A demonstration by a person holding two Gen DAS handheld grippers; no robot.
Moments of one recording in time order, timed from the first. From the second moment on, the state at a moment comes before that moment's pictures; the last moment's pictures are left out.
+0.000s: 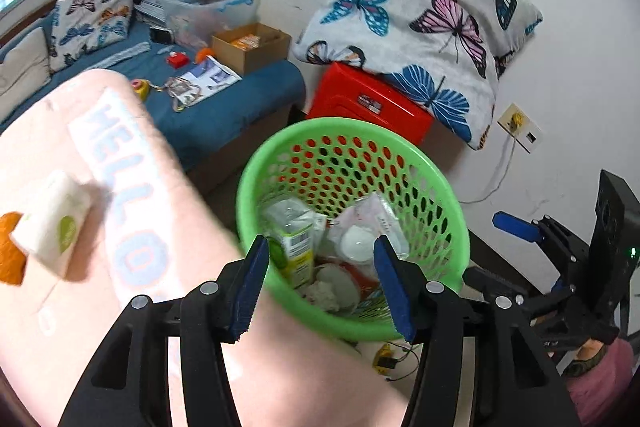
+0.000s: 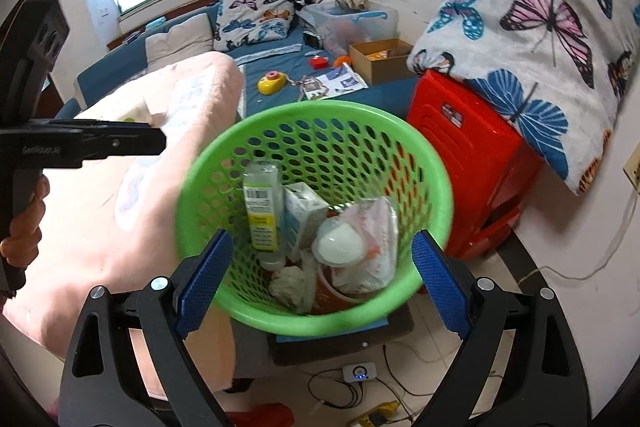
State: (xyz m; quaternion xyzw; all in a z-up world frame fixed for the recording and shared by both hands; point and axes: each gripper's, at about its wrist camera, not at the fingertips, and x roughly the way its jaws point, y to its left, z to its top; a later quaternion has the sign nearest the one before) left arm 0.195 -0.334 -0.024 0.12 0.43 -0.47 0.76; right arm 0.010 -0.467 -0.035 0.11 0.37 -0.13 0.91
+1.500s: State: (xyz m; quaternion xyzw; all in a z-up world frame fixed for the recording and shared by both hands) left arm 0.332 -0.045 -0.038 0.06 0.42 -0.29 0.86; right arm 0.296 -0.316 -0.020 0.33 0.47 0.01 0.82
